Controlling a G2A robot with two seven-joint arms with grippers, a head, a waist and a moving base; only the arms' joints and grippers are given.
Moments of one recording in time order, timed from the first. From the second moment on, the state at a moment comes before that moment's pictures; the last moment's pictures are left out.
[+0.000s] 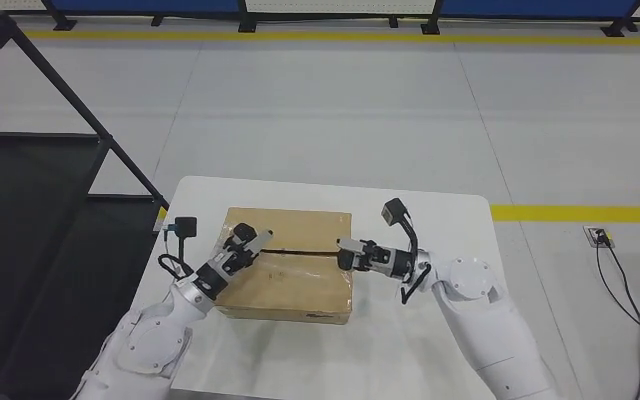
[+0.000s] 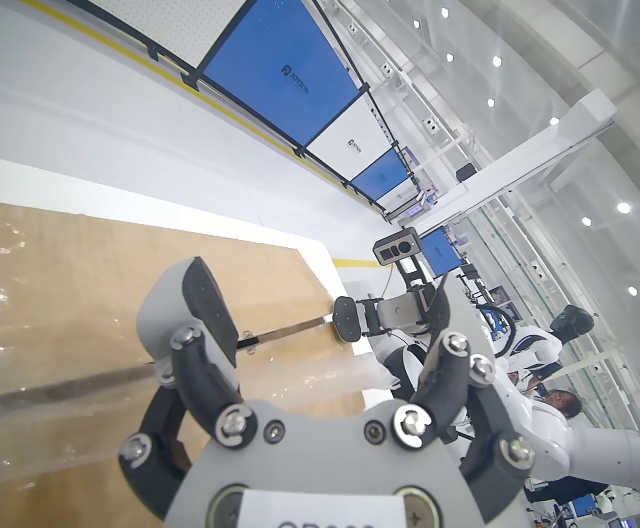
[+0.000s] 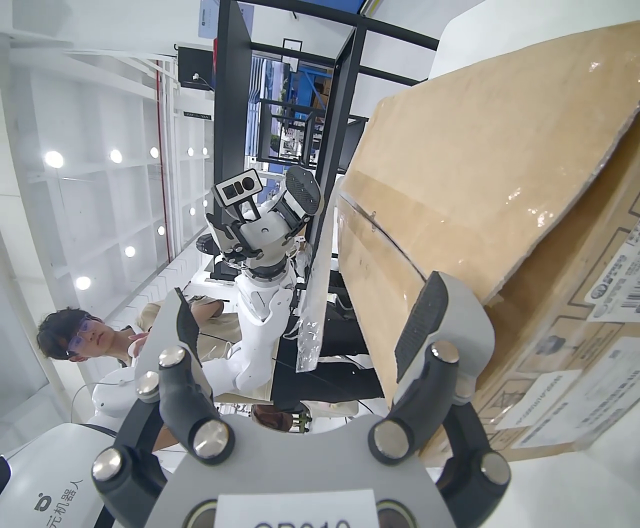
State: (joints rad) left arm 1.15 -1.06 -1.34 -1.69 0.18 -0.33 -0.30; right arm -0.78 -1.33 1.20 -1.20 0.24 -0.28 1.02
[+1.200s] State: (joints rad) left arm 1.36 -1.05 -1.68 -1.75 -0.07 -0.46 -0.32; right arm -0.93 -1.28 1.18 -1.50 0.20 0.11 1.05
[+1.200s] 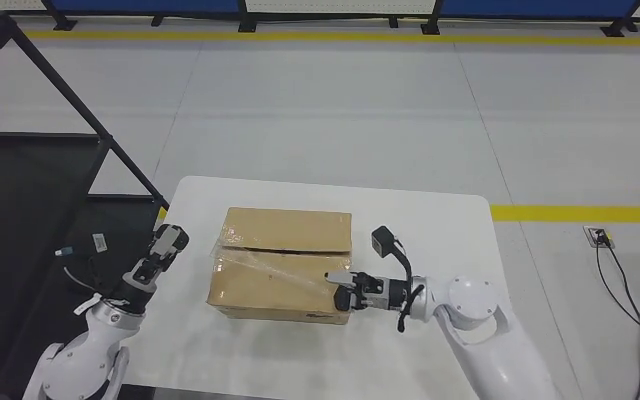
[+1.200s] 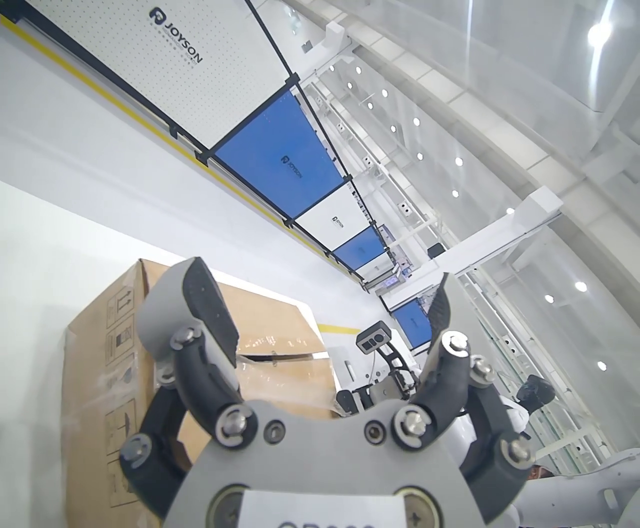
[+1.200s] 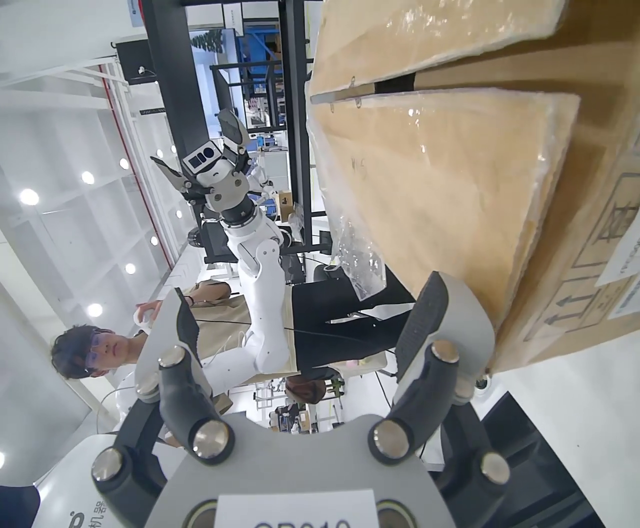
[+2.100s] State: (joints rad) left arm 1.36 -1.05 -1.70 -1.73 -0.09 -0.47 -0.34; right arm -0.82 -1.29 1.07 -1.38 0.23 0.08 1.03
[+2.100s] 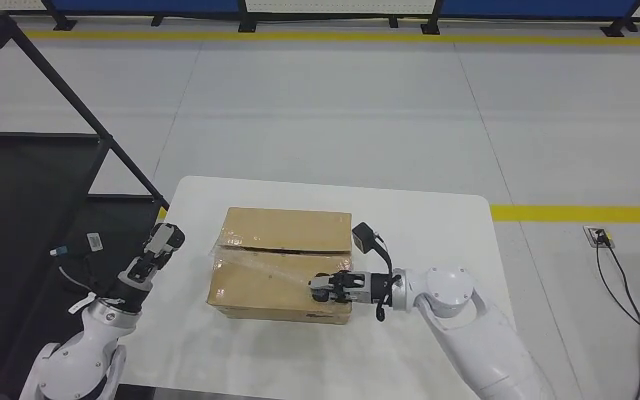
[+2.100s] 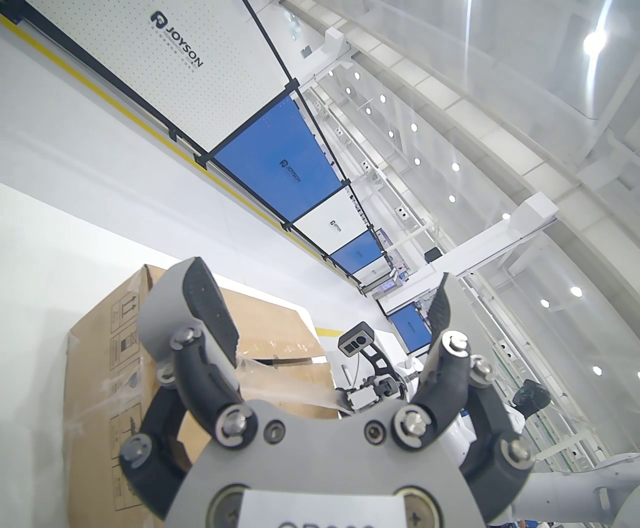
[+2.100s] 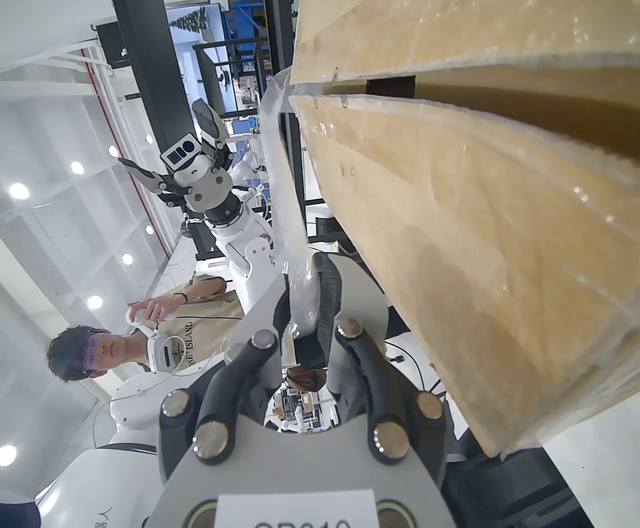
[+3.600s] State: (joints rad) left arm 1.05 -1.04 -1.54 -1.39 -0.23 -0.47 -0.81; right arm -0.65 -1.30 1.05 -1.30 0.19 0.14 0.92
